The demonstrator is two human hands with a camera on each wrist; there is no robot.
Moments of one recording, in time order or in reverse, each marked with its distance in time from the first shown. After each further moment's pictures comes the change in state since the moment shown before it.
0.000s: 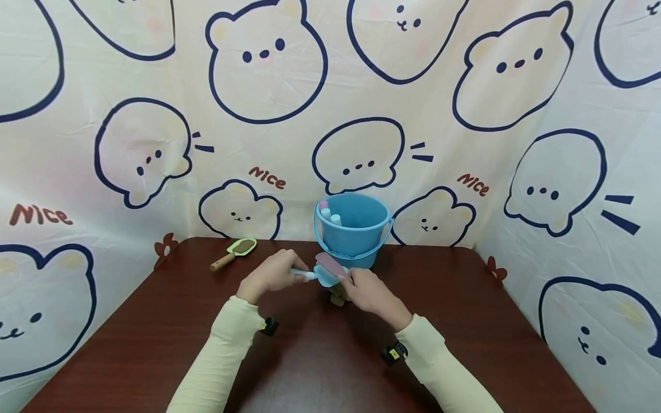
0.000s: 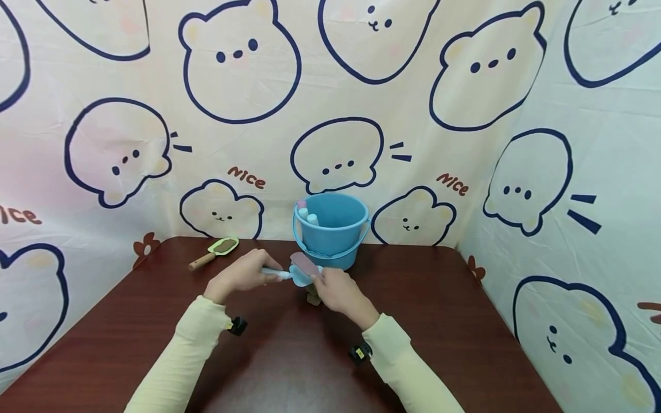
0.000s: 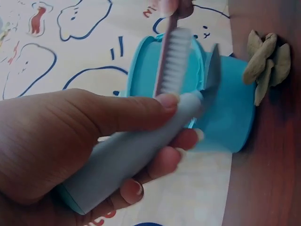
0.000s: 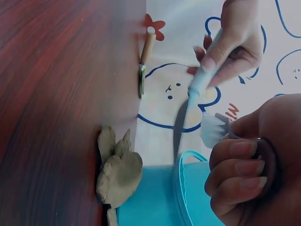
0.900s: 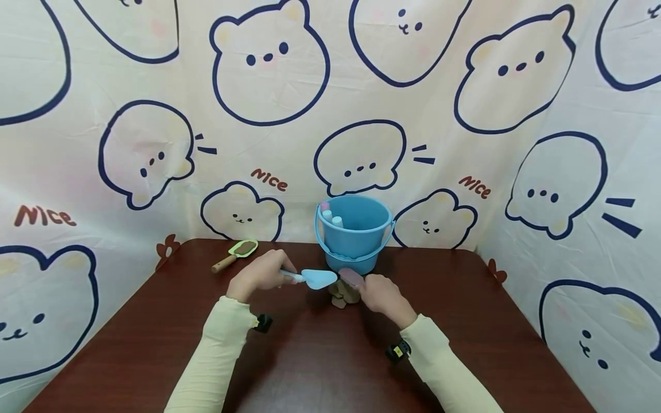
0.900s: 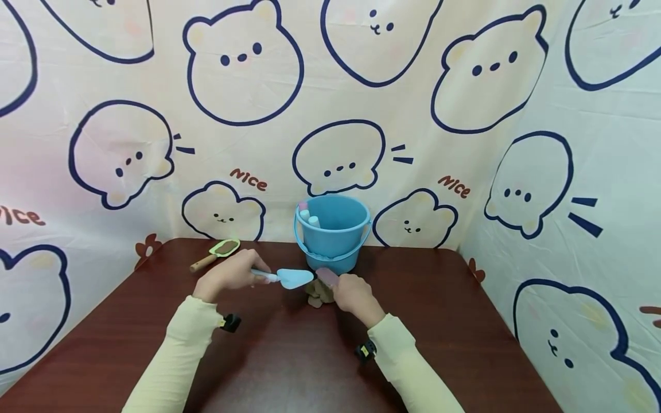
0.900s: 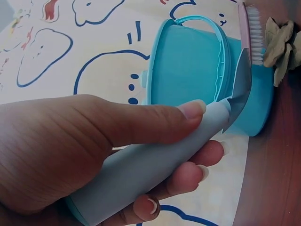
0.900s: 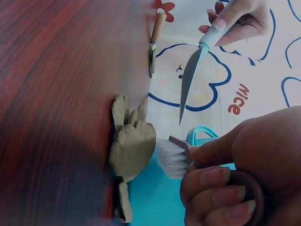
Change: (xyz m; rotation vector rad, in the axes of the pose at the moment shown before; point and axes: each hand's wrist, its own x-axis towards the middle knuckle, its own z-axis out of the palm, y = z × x) left_hand -0.014 -0.008 -0.020 -0.009 -0.065 -0.125; right_hand 0.001 0.016 -0.004 -0.263 -0.042 0.263
